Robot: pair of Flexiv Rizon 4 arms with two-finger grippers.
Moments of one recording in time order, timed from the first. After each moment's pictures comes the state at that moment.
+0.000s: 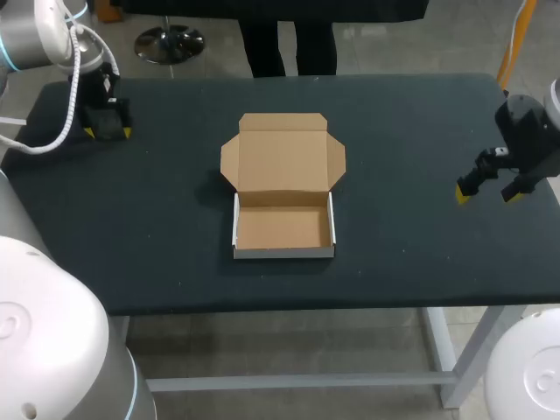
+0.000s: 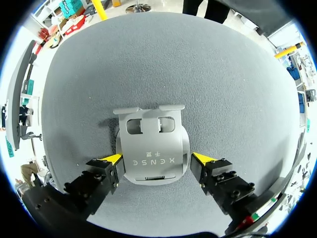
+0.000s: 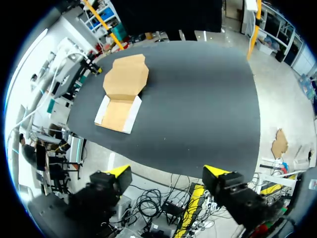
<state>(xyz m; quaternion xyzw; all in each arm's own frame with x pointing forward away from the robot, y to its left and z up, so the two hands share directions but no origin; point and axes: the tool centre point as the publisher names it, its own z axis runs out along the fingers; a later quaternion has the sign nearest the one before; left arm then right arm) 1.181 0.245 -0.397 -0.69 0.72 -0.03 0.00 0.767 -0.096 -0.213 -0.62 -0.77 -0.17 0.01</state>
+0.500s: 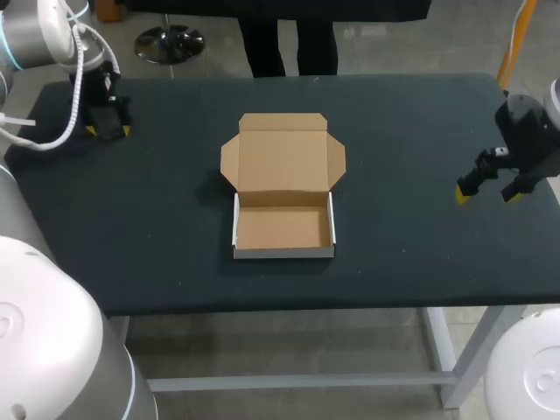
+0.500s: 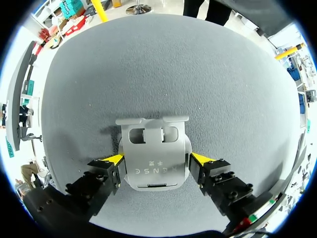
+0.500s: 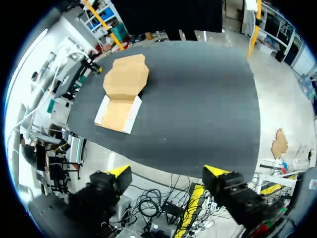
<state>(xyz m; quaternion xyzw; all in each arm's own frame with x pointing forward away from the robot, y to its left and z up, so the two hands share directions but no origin) 1.190 0.247 -0.399 -0.69 0.72 -0.04 0.00 0.767 -0.096 -0.213 -0.62 -0.77 -0.17 0.01</state>
